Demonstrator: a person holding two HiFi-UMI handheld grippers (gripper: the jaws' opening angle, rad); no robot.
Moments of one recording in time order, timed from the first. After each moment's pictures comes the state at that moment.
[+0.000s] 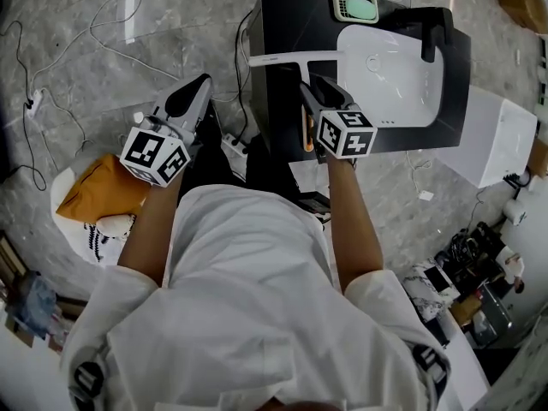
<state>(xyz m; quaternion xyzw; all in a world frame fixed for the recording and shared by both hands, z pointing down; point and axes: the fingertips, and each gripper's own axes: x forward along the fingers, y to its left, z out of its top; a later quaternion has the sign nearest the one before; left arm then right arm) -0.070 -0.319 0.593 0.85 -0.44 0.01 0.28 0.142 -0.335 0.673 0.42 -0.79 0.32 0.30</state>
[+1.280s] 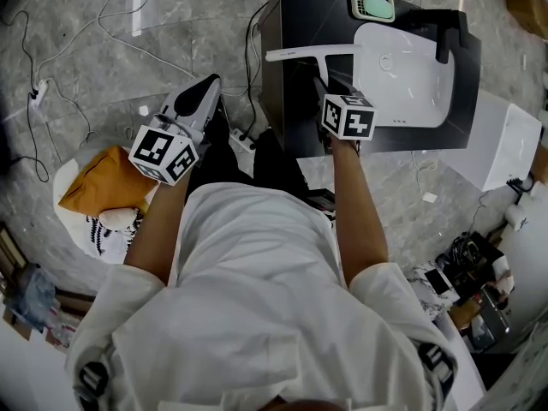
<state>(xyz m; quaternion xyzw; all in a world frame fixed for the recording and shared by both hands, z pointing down) -0.091 -0.292 0.605 0.85 -0.45 0.01 0.29 0.137 -0.327 0.714 0.44 -0.74 0.34 0.38</state>
